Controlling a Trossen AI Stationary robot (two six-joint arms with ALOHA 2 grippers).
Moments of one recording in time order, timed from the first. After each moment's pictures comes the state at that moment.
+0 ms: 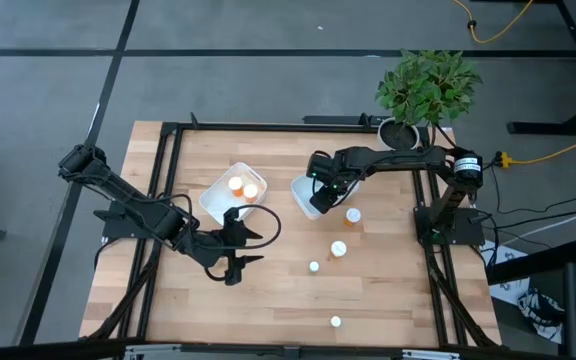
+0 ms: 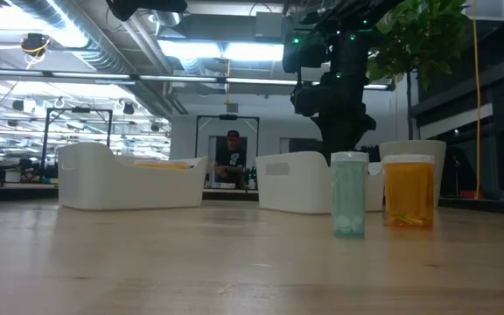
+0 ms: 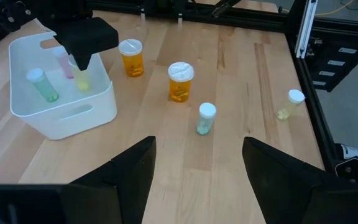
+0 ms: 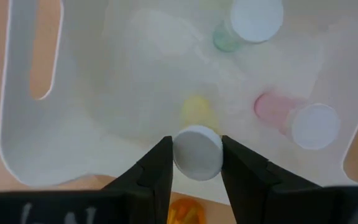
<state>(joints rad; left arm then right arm) -0.53 1.30 0.97 -0.30 -0.54 -0.47 -0.21 1.77 1.29 -0.90 0.04 0.50</state>
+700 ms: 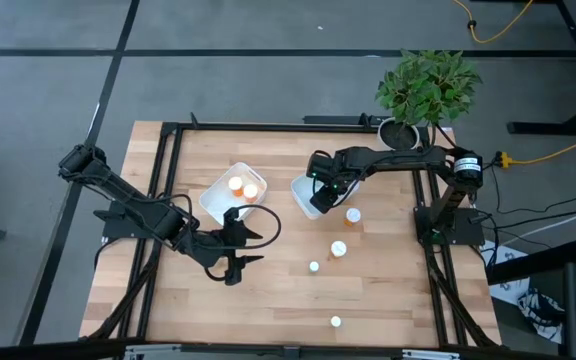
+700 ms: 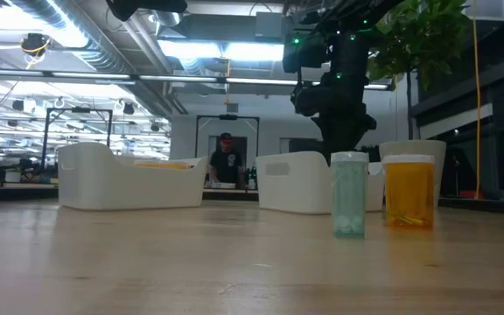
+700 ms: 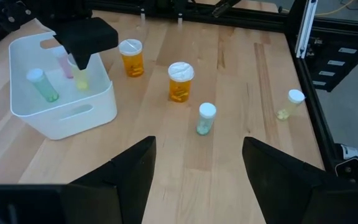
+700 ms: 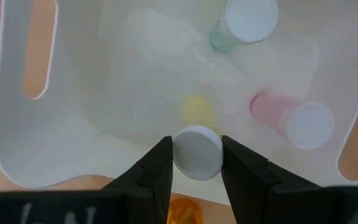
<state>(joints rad) -0.53 1.30 0.97 -0.30 -0.54 -0.47 -0.21 1.77 1.29 -0.91 0.05 0.49</state>
